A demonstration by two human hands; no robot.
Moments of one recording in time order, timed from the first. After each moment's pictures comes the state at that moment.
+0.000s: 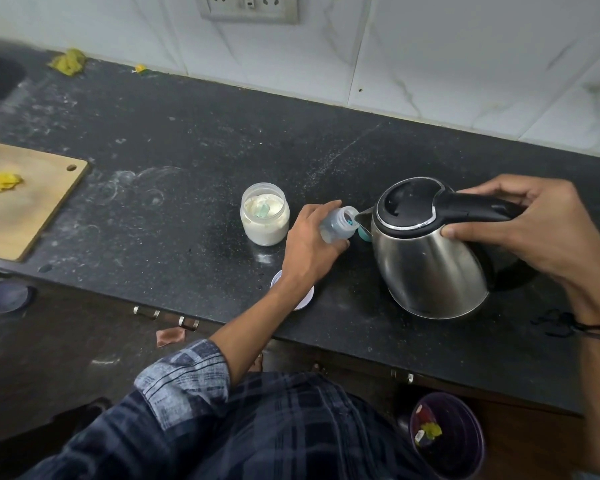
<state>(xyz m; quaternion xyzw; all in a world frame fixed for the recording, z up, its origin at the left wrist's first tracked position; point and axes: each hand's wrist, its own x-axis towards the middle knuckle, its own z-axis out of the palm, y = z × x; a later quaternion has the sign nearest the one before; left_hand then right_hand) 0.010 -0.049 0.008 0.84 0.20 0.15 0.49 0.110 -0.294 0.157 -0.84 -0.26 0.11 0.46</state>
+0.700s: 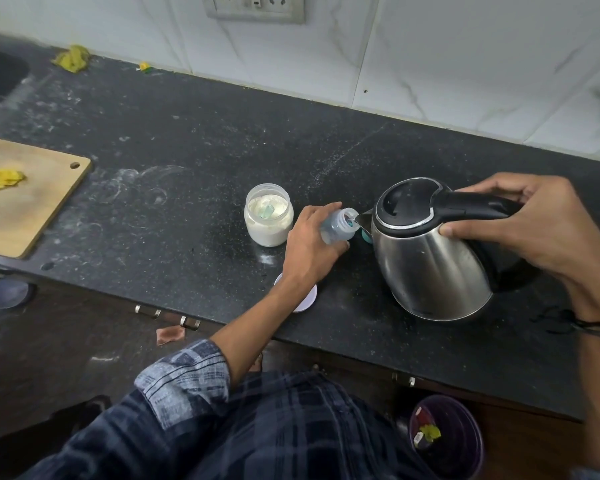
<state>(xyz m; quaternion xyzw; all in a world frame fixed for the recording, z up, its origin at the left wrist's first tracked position) 0.010 -0.043 0.005 0.83 0.21 0.14 0.49 0.113 -0.279 0.164 -0.85 -0.25 0.13 0.44</state>
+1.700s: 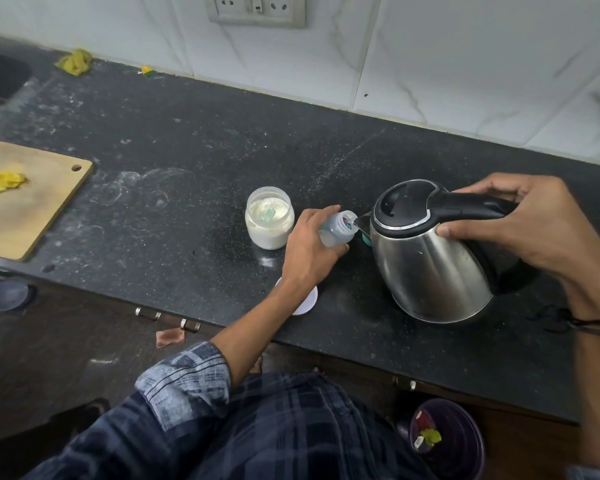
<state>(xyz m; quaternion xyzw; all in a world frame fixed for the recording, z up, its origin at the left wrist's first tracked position) 0.009 -0.041 0.005 0.83 0.21 0.14 0.49 0.117 -0.277 0.164 -0.86 -0.24 0.14 0.42</state>
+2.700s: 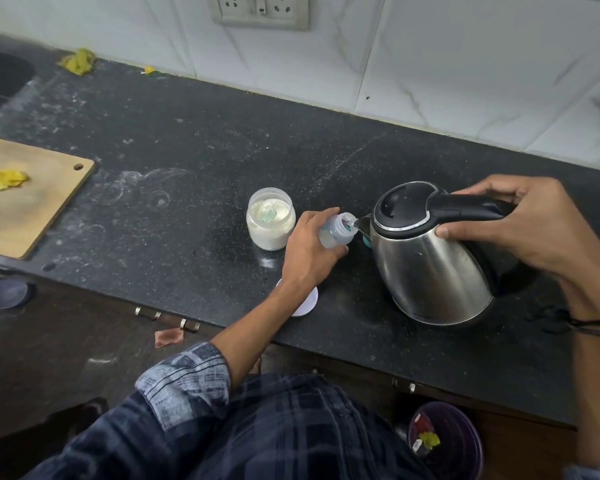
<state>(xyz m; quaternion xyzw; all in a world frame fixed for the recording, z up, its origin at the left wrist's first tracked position) 0.010 -0.039 0.002 0.83 0.21 0.14 0.49 0.120 -0.273 0.163 -0.86 -0.25 0.13 0.42</state>
